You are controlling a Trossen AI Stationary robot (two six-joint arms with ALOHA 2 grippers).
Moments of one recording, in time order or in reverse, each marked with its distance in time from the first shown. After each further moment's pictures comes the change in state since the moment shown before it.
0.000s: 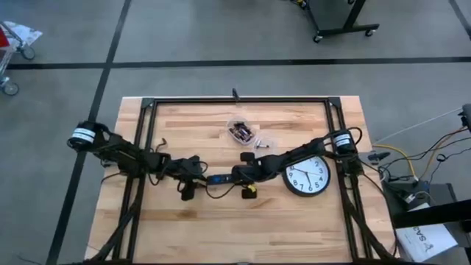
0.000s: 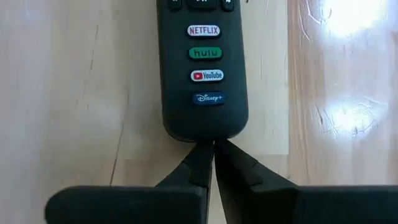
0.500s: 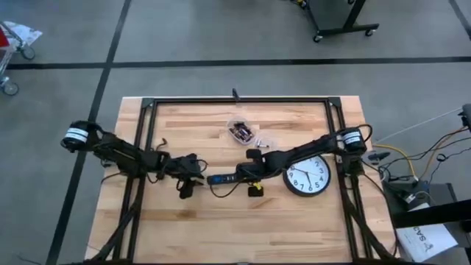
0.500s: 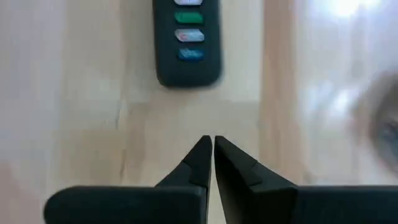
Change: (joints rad) left arm 0.029 -0.162 0.006 -0.246 -0.013 -0.001; right arm 0.001 -0.124 0.009 -0.244 0.024 0.018
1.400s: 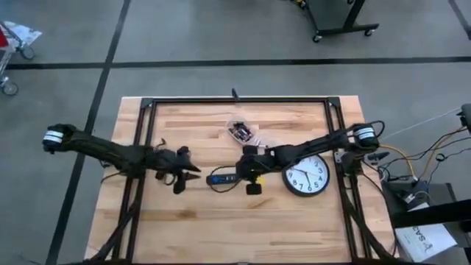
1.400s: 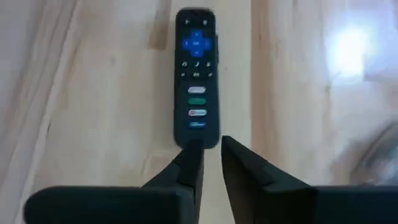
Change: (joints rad) left arm -0.025 -0.440 0.015 -0.161 -0.055 -0.088; right arm -0.018 -0.125 -0.126 0.294 -0.112 -0.045
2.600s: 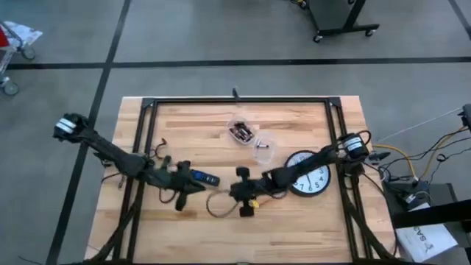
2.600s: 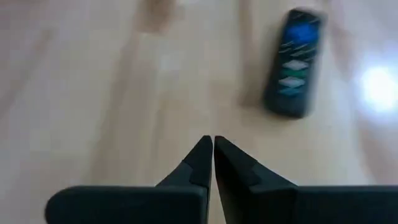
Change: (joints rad) left arm -0.356 0.314 0.113 0.231 -0.328 -0.312; right arm 0.190 0.151 0.001 0.323 0.064 0.130
